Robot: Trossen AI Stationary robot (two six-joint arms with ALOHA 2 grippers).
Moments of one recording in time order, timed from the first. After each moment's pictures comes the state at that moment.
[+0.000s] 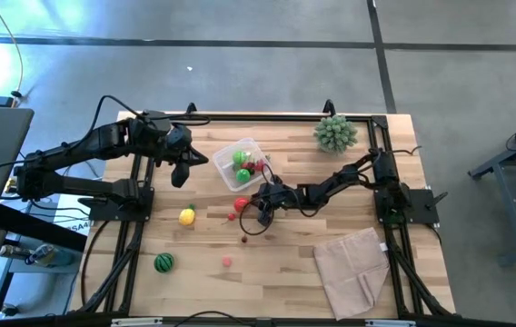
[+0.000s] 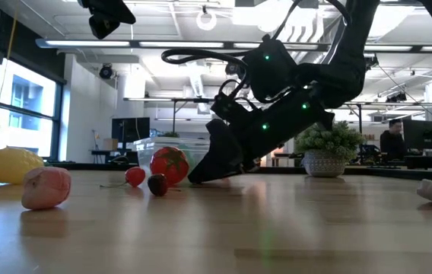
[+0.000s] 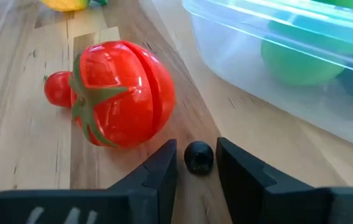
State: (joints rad) left arm 0.42 0.92 1.05 -0.76 0.20 -0.14; right arm 0.04 2.09 0.91 0.62 0.20 0.27
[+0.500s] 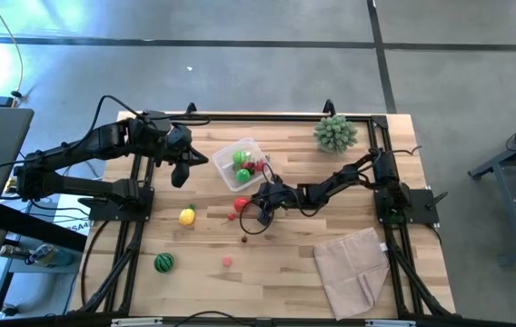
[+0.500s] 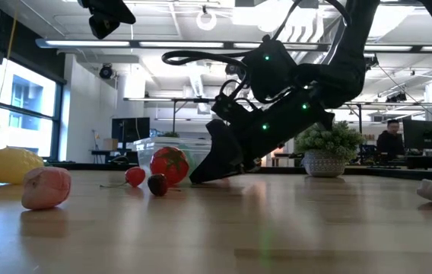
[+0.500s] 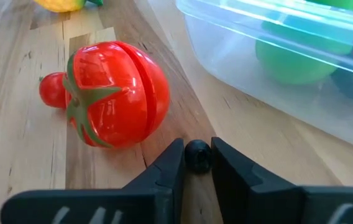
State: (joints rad) left arm 0.42 0.93 1.05 -0.76 0.20 -0.14; right arm 0.04 2.09 0.91 0.61 0.20 0.27
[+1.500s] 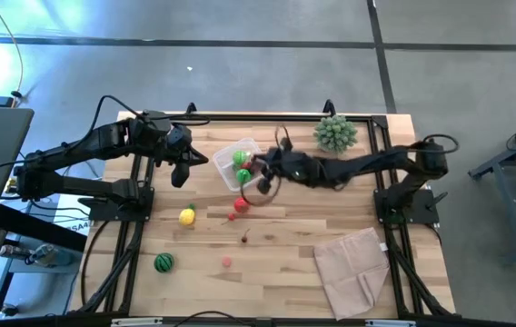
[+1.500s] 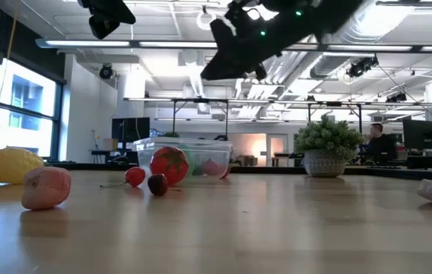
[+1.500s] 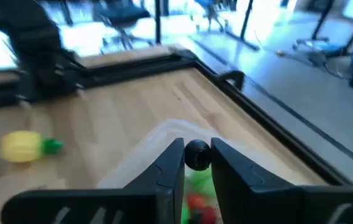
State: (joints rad) left arm 0.42 0.93 1.05 -0.76 0.20 -0.14; right arm -0.06 1.68 1.05 0.29 0.41 0.09
